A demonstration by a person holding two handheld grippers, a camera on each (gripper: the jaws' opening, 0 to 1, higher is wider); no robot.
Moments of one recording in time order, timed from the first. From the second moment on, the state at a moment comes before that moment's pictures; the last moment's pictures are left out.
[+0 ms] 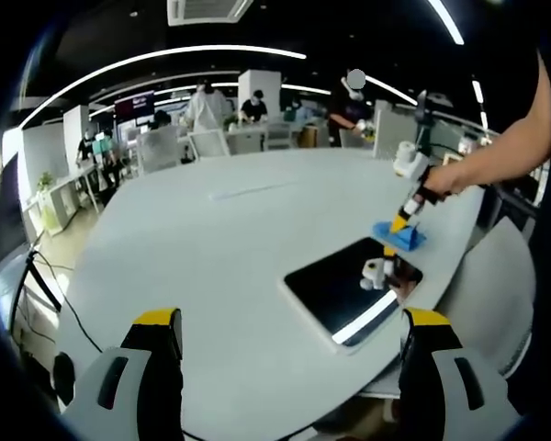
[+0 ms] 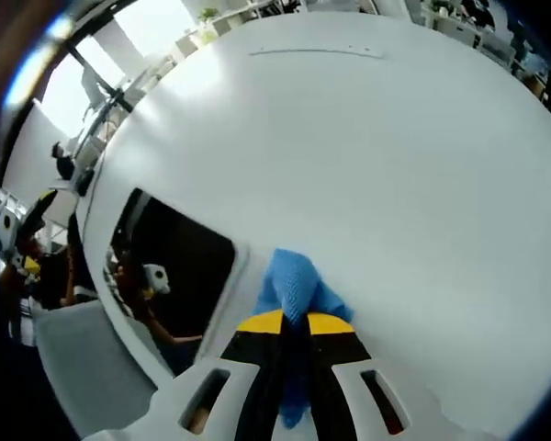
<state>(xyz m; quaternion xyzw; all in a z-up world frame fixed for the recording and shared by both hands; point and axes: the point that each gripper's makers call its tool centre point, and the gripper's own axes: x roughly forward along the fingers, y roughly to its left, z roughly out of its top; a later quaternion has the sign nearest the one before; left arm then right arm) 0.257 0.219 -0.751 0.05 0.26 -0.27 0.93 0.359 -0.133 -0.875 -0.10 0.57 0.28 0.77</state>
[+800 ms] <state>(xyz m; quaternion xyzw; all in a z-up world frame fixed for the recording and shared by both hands) 0.270 0.195 -0.740 0.03 0.24 -0.27 0.93 0.365 -0.209 -0.749 -0.09 0.42 0.42 0.80</state>
